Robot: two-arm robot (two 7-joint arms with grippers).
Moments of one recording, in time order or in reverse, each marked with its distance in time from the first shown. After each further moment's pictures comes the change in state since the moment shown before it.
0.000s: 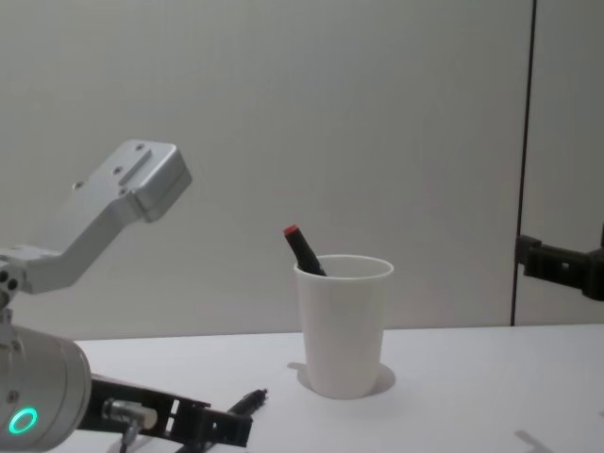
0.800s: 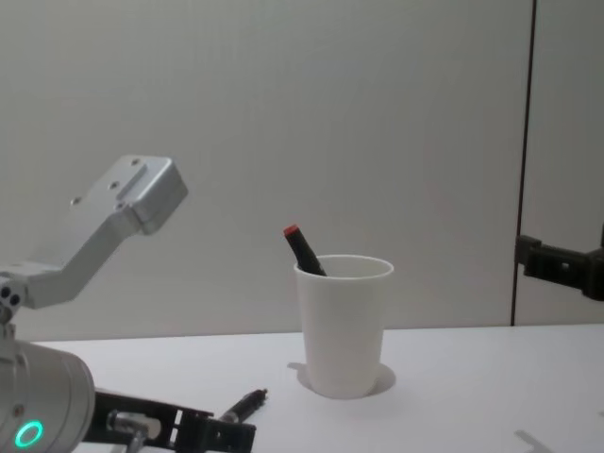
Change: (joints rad) left arm 0.004 -0.019 -0.010 0.031 -0.016 -0.018 -0.008; right arm 0.000 0.000 0.000 0.000 0.000 0.000 0.000
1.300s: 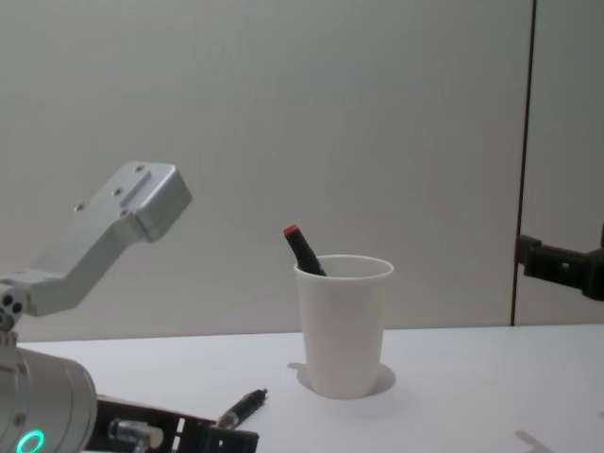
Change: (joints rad) left arm 0.008 -0.004 0.001 -0.002 0.012 0.002 -0.006; right arm 0.000 0.000 0.000 0.000 0.000 0.000 0.000
